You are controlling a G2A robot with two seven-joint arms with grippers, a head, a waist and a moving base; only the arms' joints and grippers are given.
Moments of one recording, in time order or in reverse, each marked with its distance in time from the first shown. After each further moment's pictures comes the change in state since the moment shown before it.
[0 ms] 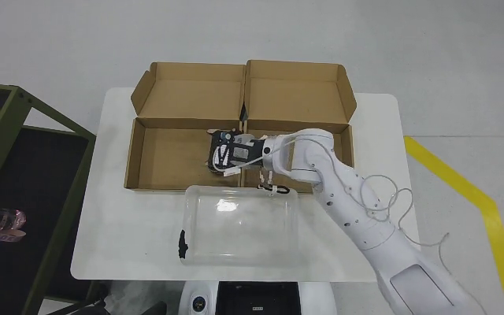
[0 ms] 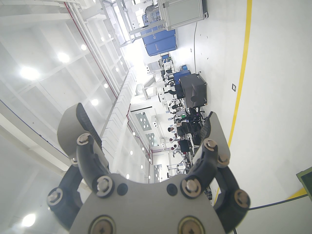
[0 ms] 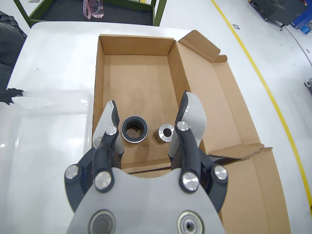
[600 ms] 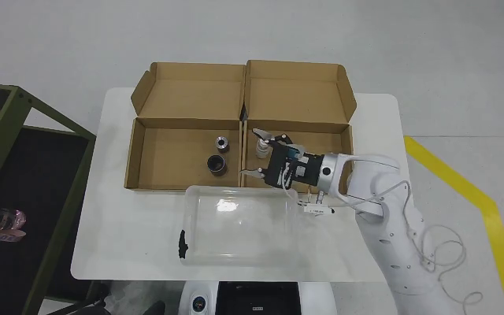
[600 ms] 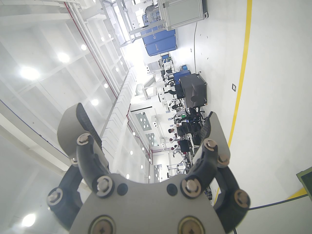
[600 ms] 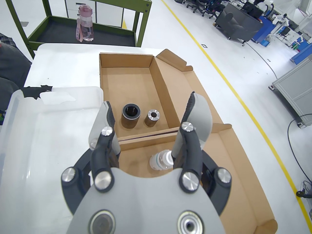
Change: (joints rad) left arm 0.000 0.000 0.000 0.000 0.000 0.000 0.000; right arm -0.349 0.102 0.350 -0.386 0.000 -0.130 -0.041
